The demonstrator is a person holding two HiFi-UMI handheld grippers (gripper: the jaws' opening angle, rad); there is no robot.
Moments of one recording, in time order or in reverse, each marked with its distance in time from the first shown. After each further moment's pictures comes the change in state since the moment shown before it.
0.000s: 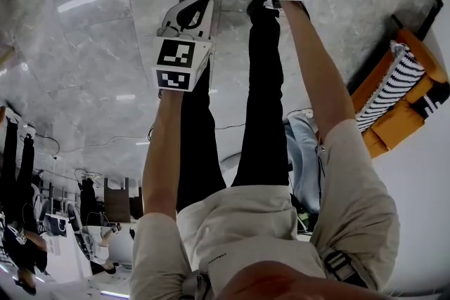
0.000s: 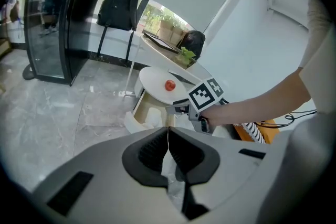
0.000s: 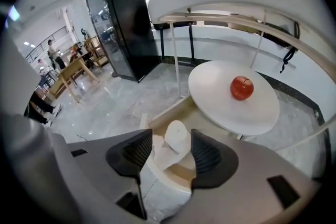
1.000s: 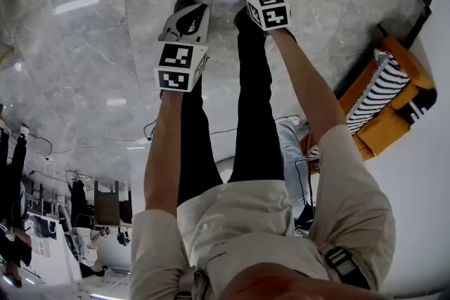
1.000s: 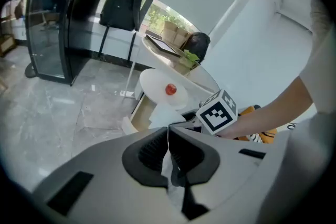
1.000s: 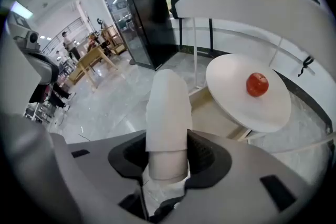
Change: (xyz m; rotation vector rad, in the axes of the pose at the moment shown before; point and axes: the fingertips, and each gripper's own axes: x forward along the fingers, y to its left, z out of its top) left arm 0.009 -0.015 0.045 -0.058 0.003 0.030; right arm -0.033 0.026 -0.018 -0.133 0.135 0.158
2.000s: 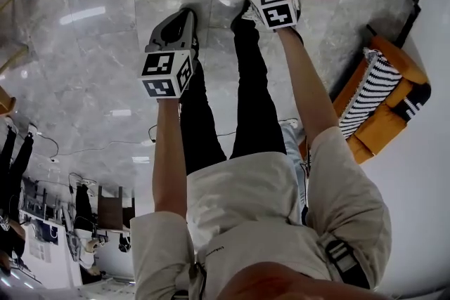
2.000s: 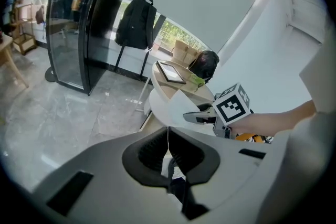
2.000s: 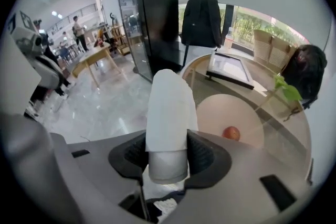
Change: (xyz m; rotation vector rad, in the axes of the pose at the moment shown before) left arm -0.115 -0.025 0.098 -0.122 -0.085 0.093; right arm -0.146 -0.005 0.140 -0.180 -0.057 -0.104
